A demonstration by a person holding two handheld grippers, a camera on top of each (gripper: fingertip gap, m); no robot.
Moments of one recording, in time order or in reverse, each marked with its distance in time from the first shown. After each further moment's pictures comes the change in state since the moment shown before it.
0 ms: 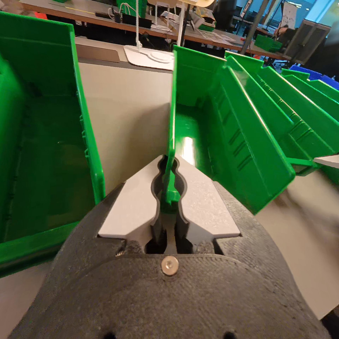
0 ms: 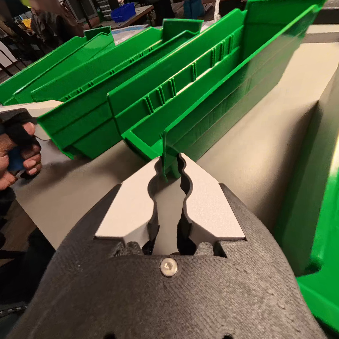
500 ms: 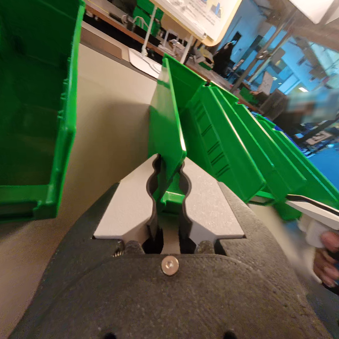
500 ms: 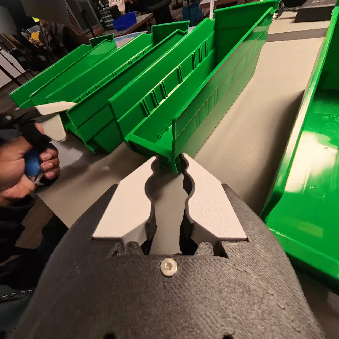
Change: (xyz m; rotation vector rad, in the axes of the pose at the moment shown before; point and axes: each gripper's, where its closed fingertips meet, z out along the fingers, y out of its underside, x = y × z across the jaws) left arm 0.024 0.000 -0.003 0.102 0.030 -0.299; right arm 0.003 0.007 -0.030 0.021 -0.011 0.037
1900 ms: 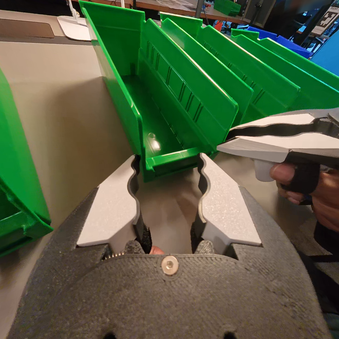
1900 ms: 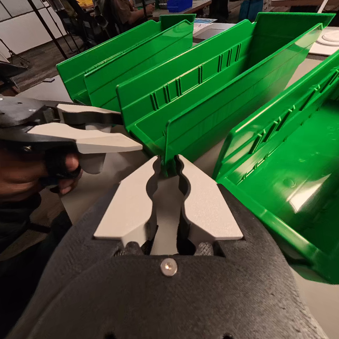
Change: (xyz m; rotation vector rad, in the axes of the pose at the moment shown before) left arm 0.023 0.036 -0.015 -0.237 0.147 0.378; right arm -0.117 0.003 0.084 -0.042 -0.189 -0.191
